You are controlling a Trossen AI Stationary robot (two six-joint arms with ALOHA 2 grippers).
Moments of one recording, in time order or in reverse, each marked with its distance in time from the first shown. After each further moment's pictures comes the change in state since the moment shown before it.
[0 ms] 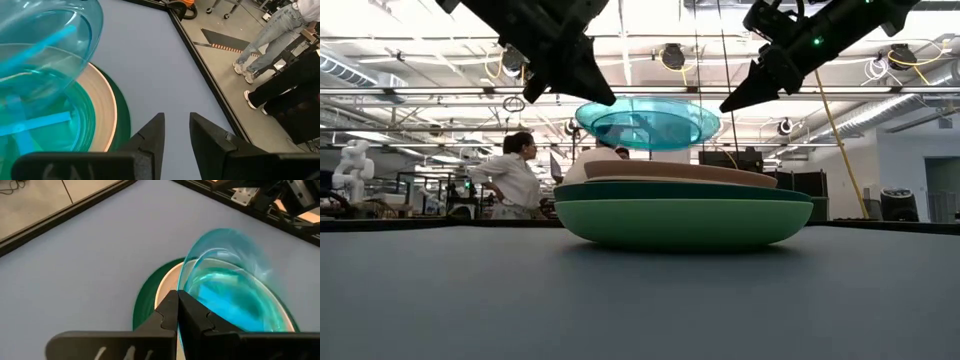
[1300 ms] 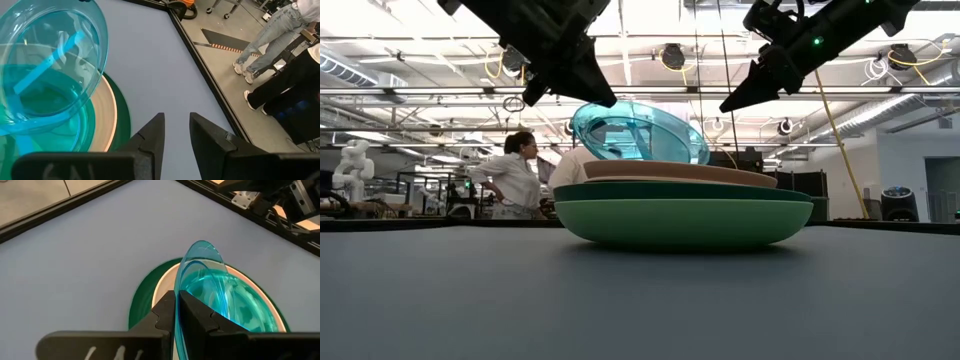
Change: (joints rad) left arm 0.007 -0.001 0.000 0.000 0.022 -0.053; right arm 0.000 0.000 0.000 0.000 0.000 0.000
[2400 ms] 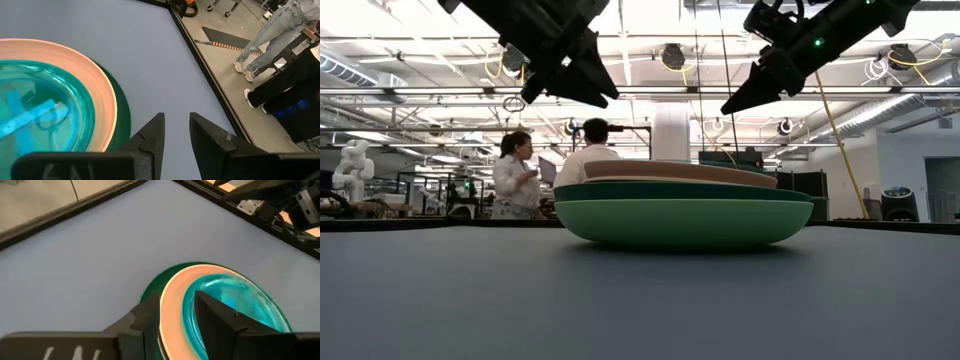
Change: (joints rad) left arm 0.010 -0.008 0.000 -0.005 -0.026 -0.014; right arm 0.000 0.000 0.000 -0.014 0.000 0.000
